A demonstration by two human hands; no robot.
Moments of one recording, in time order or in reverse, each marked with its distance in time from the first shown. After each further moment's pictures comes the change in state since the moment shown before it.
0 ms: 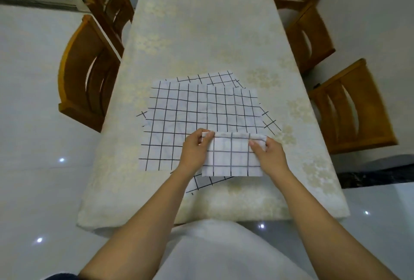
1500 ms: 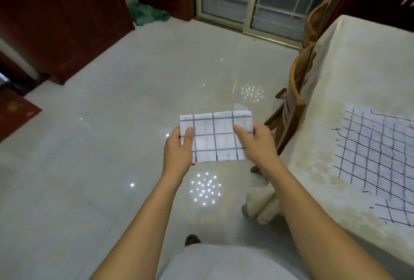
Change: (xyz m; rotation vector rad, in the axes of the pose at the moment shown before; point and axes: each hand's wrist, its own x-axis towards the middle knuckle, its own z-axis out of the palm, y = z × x) left_hand -0.296 -0.024 -0.548 -0.077 0.789 -0.025; right_hand -0.300 -0.252 0.473 0.008 -0.581 -0.476
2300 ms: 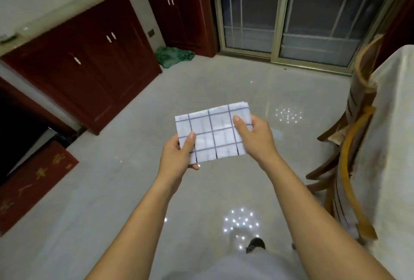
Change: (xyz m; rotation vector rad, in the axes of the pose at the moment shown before) left_hand 0.312 0.140 0.069 0.000 0.021 -0.018; right_hand 0.376 -0.062 0.012 0.255 0.025 -0.039
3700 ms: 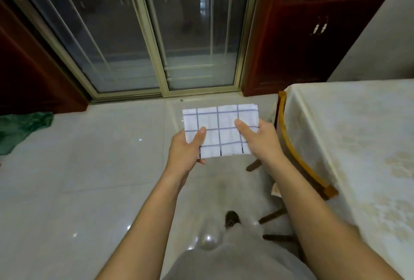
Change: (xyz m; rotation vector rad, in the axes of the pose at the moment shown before) left_hand 0.503 0.156 0.424 0.024 -0.684 0.044; right_hand 0.498 0.006 -0.212 -0.038 0.603 0.217
